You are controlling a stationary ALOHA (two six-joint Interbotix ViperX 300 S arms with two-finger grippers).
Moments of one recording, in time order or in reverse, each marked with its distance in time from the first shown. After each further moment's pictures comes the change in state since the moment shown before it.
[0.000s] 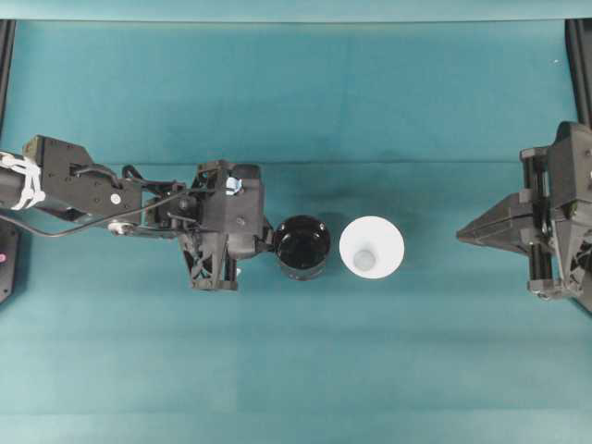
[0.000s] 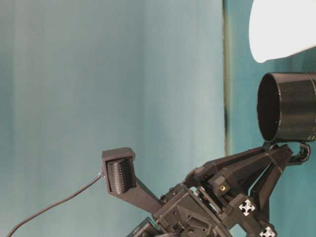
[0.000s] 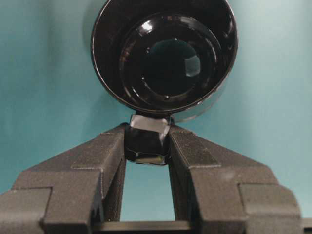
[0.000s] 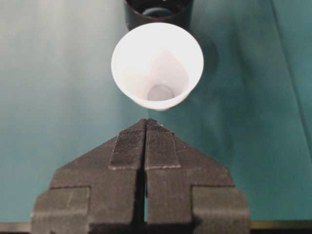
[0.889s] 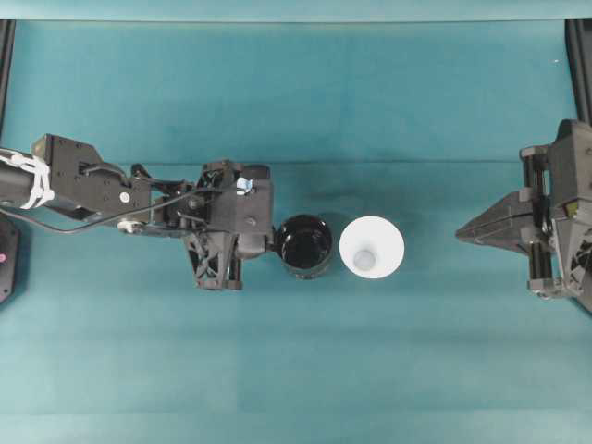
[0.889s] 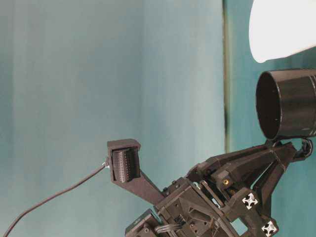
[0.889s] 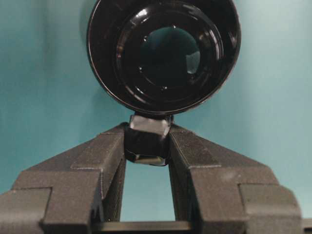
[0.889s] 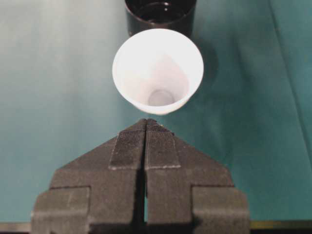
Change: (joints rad) left arm 0.002 0.021 -0.037 -0.002 0.064 0.003; right arm 0.000 0.002 -0.008 0.000 -0.002 0.000
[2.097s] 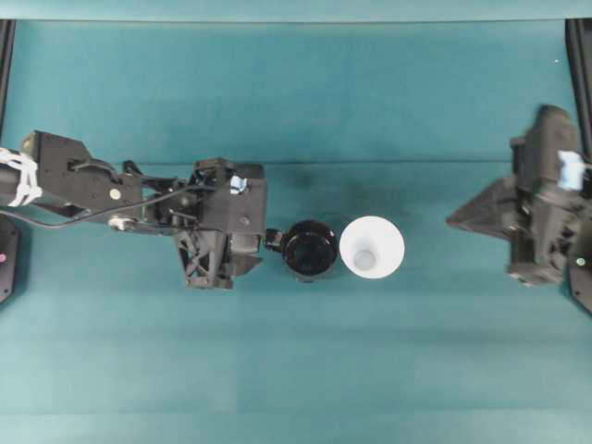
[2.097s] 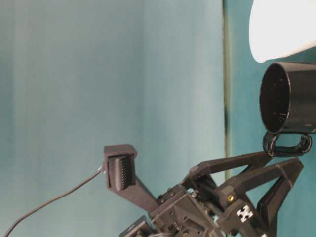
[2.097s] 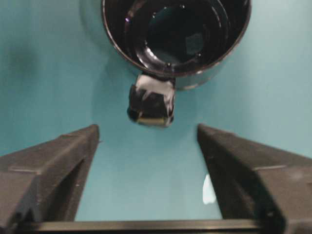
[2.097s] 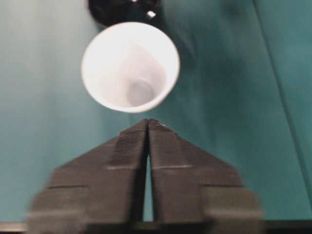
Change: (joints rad) left arm 0.003 -0.058 0.020 0.002 0.075 0.008; right arm -0.072 0.127 -0.089 0.000 0.080 0.025
